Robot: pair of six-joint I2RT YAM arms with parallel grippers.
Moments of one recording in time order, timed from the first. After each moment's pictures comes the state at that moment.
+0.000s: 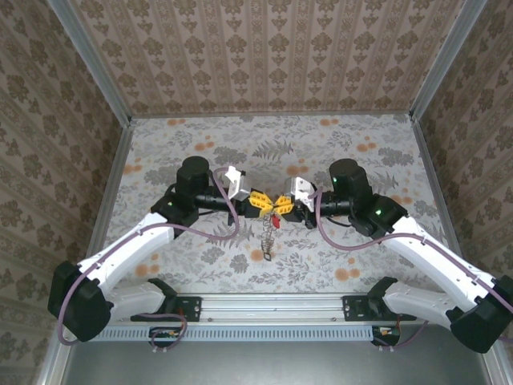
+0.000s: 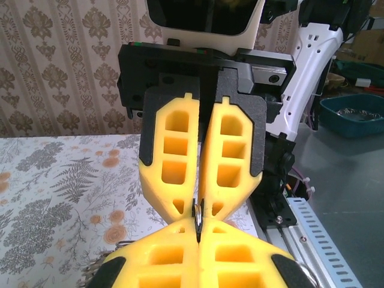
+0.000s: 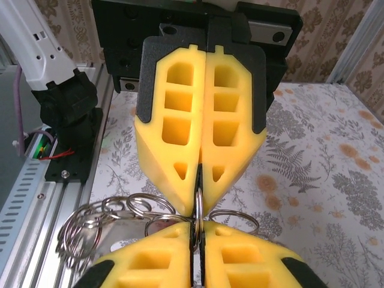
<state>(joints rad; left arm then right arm) -0.67 1.15 0.84 0.08 1.07 0.20 0.63 1.05 0.96 -0.36 -0.66 -0.45</state>
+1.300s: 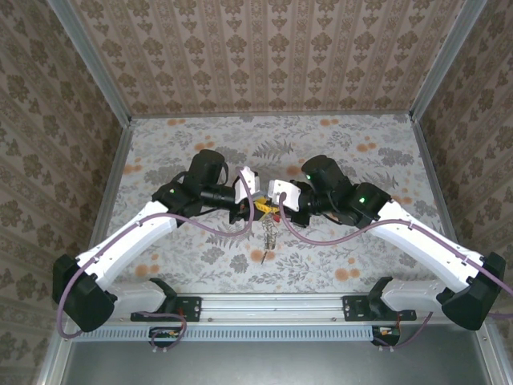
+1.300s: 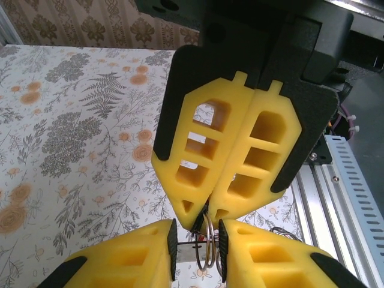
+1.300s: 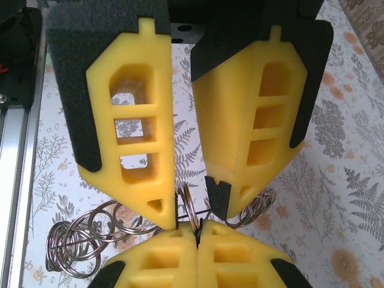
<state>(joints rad) -0.72 1.22 1.05 -0.46 0.79 0.46 0.76 1.20 1.18 -0.67 -0.29 -0.58</state>
